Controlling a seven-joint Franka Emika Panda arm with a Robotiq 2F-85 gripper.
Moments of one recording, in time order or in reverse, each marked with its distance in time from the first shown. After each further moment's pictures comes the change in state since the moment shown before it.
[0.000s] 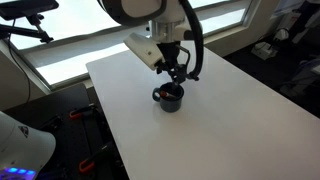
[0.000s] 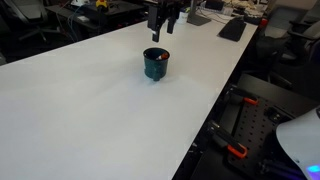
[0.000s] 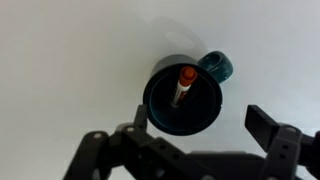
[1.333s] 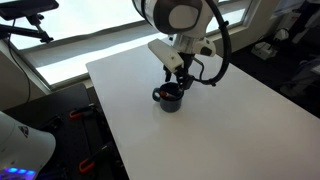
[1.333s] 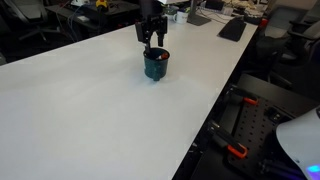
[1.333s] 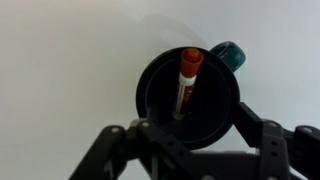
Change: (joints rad) arm -0.027 0.290 0.029 0.306 0.040 -0.236 0.055
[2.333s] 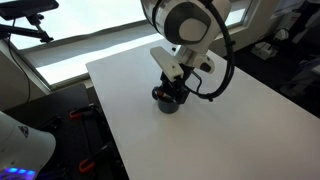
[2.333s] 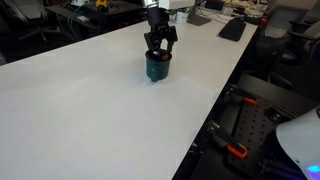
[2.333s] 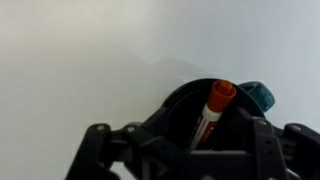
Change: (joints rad) arm -0.041 0.082 -0.001 0.066 0.009 -0.177 0.037
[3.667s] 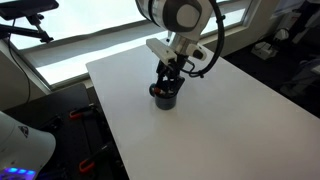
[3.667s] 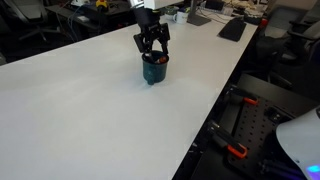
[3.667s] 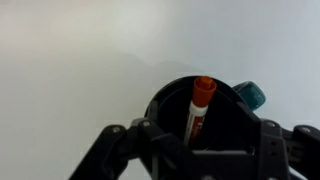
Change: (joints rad) arm 0.093 0.014 0.003 0.050 -0.070 -0.079 0.138
